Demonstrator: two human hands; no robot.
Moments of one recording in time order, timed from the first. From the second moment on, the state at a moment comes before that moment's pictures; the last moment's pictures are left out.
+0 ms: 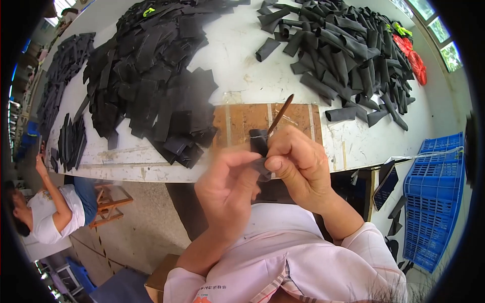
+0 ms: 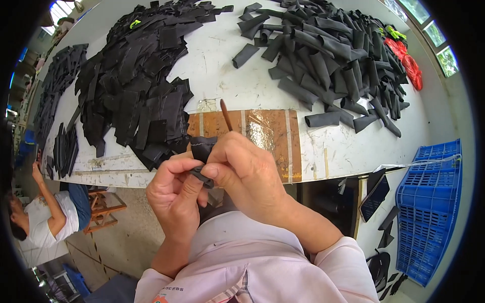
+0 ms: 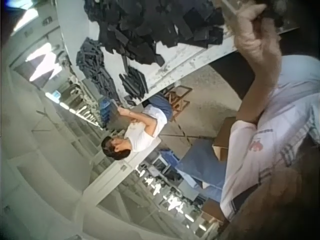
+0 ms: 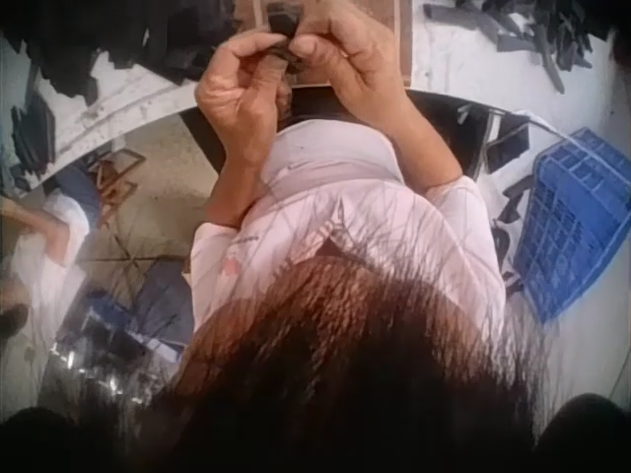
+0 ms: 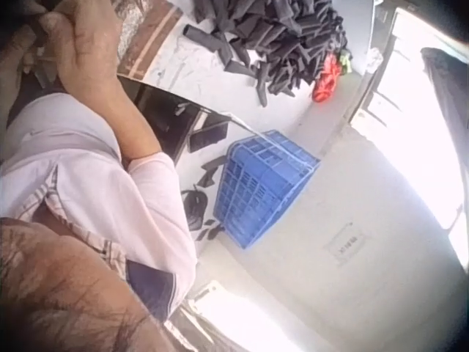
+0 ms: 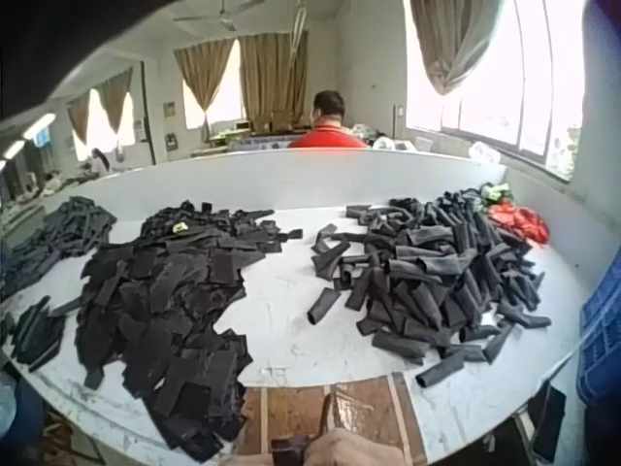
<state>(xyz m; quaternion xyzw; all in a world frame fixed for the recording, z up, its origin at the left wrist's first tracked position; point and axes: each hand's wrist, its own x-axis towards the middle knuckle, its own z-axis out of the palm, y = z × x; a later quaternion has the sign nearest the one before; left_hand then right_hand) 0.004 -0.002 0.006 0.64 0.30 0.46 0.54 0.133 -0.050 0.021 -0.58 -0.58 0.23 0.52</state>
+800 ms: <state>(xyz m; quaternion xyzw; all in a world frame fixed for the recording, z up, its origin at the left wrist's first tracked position) 0.039 0.055 -0.014 -0.17 -0.10 0.18 0.96 0.195 0.001 0.011 -0.47 -0.42 0.58 0.51</state>
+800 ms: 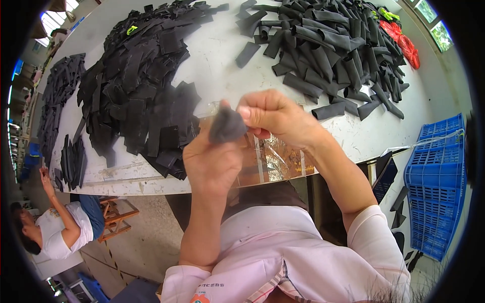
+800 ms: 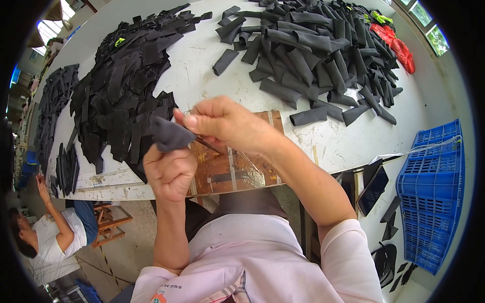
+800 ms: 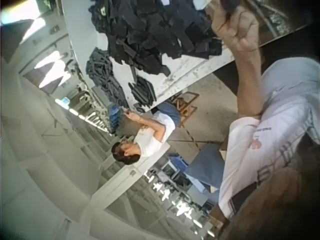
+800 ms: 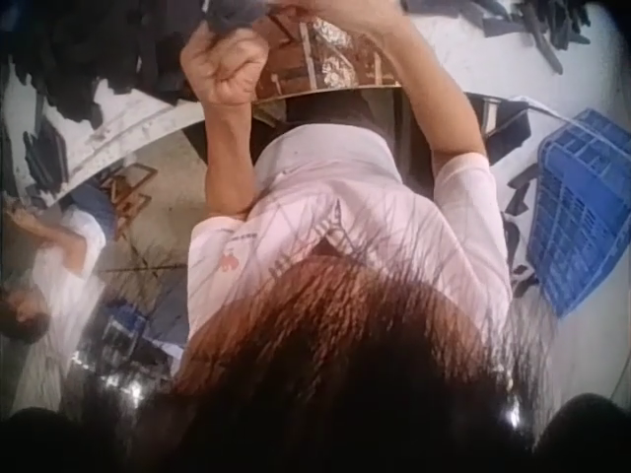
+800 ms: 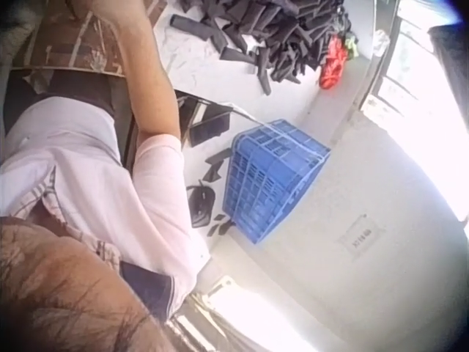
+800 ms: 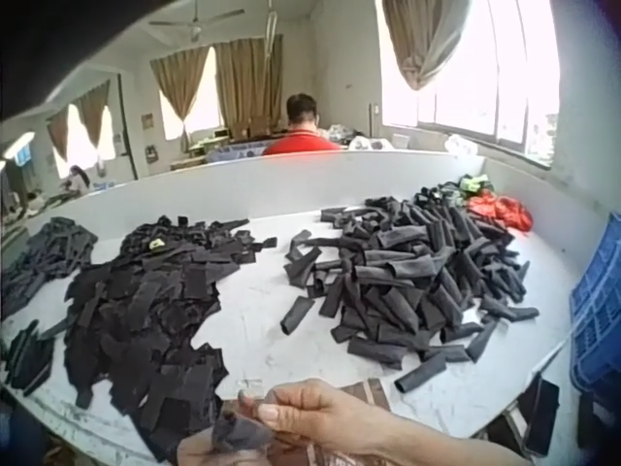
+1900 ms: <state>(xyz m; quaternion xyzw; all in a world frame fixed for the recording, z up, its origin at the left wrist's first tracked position) 0.064 0.044 0.011 0.65 0.19 0.38 0.64 0.196 -0.027 -0.033 -0.55 -0.69 0.15 0.45</state>
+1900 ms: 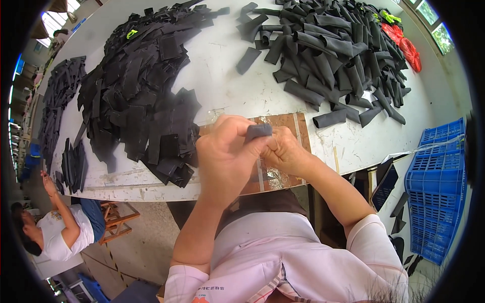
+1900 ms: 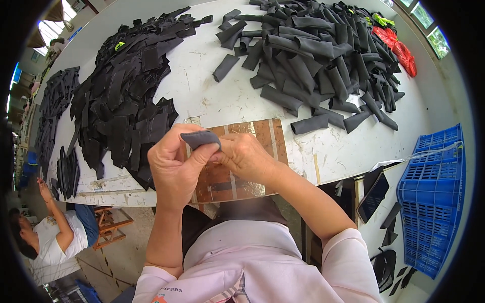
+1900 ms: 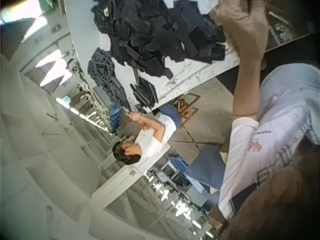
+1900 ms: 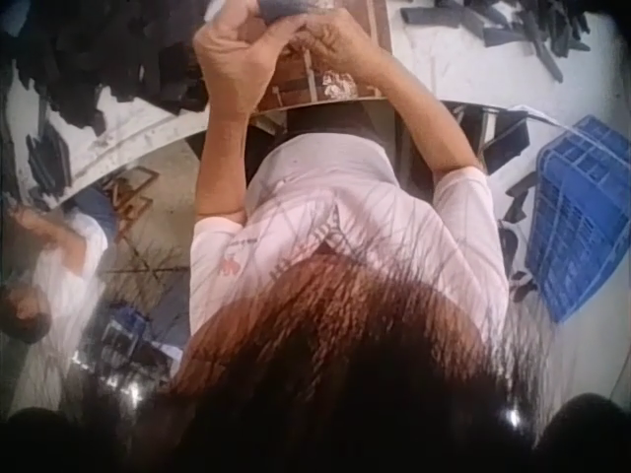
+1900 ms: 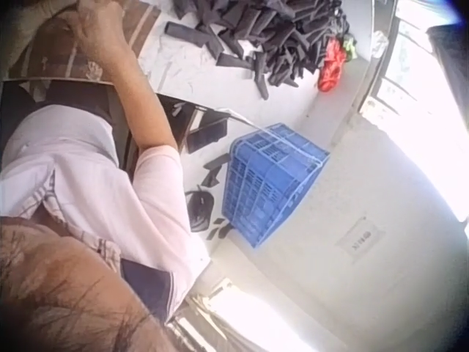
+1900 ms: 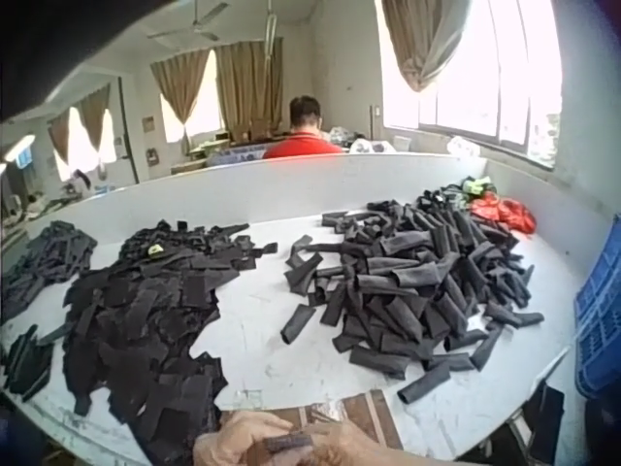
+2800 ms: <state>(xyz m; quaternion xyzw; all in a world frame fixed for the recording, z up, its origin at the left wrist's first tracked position) 0.035 0.068 0.018 0.52 0.07 0.52 0.68 0.189 -0.018 0.022 -0.59 -0.75 0.05 0.31</state>
